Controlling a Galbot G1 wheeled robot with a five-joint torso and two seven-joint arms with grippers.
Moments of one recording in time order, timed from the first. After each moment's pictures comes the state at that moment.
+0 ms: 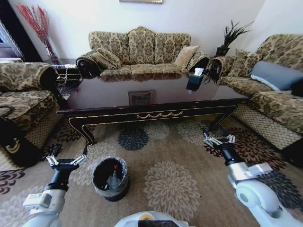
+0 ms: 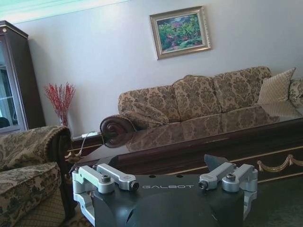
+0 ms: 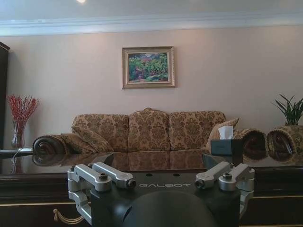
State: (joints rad) left arm 1.90 -1.38 -0.95 -2.48 -0.24 0.02 0.01; right arm -1.71 0.92 0.85 2.22 0.74 0.20 0.01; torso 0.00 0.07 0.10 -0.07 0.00
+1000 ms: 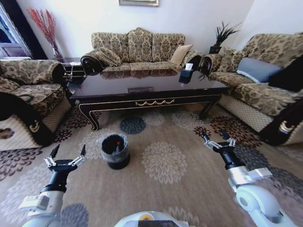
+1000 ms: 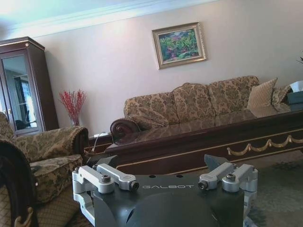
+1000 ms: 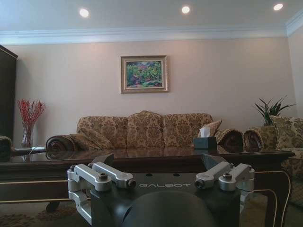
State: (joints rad) left arm 1.91 -1.40 -0.95 -2.46 -0.24 -0.03 0.02; right arm -1.73 0.96 0.86 2.22 0.72 0.21 0.00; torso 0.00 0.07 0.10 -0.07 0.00
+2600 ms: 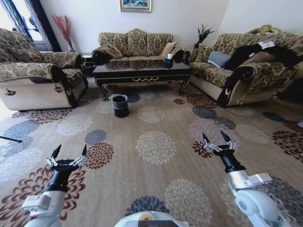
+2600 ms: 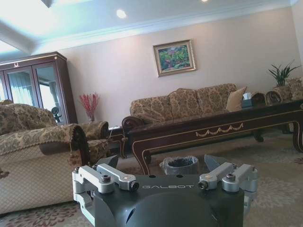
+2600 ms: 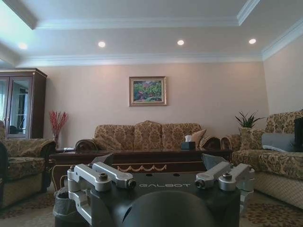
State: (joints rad) left arm 1.91 -1.41 -0.94 -2.47 -0.24 -0.02 0.01; right arm -1.76 0.99 0.86 2.20 0.69 0.28 -0.05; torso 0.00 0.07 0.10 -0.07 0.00
